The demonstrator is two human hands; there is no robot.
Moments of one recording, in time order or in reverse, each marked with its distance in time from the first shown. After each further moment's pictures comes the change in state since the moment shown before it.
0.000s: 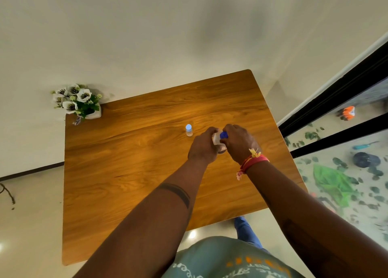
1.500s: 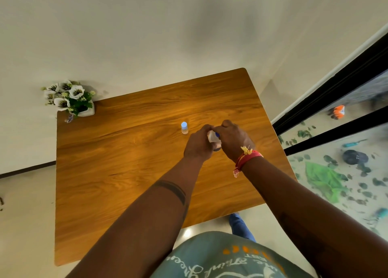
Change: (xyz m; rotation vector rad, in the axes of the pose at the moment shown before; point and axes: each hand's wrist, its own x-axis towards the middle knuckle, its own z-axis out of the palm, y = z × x) left_hand 0.001 0.000 0.000 0.020 0.004 0.002; right_hand -0.006 -0.012 -0.011 -0.123 -0.041 -0.129
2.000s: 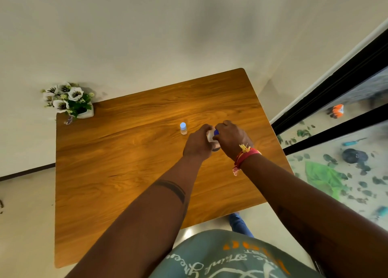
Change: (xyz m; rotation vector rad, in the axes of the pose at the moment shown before) left_hand 0.001 0.002 -0.001 0.002 -0.001 -0.003; right_hand 0.010 0.005 0.004 -0.055 -0.026 0.062
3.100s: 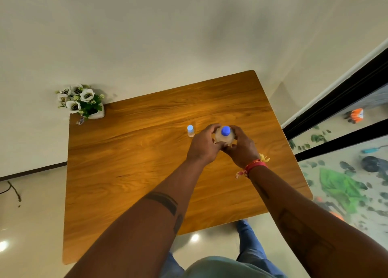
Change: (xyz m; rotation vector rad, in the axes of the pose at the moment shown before) left_hand -0.006 0.004 -0.010 -0.098 0.059 0.057; right_hand -0.005 0.023 0.051 0.732 0.184 0.187
